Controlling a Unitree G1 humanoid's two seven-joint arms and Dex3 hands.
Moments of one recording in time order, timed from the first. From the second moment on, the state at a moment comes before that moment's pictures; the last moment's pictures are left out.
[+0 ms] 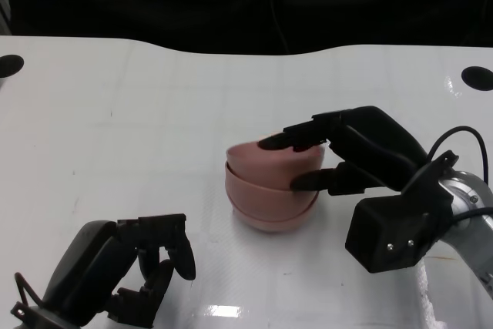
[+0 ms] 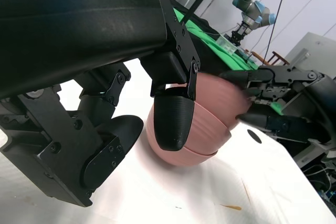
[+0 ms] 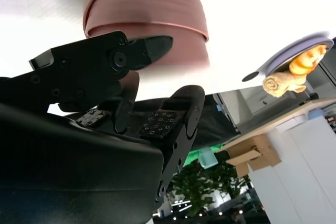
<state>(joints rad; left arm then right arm) 0.08 0.29 -0.10 0.14 0.36 -0.67 0.01 -0.53 -0.25 0.34 0.48 -0.52 -0.54 0.03</state>
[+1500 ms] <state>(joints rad) 0.07 0.28 -0.11 0.15 0.36 -0.67 0.01 -0.03 -0.33 0.15 0.08 -0.36 -0.70 -0.01</state>
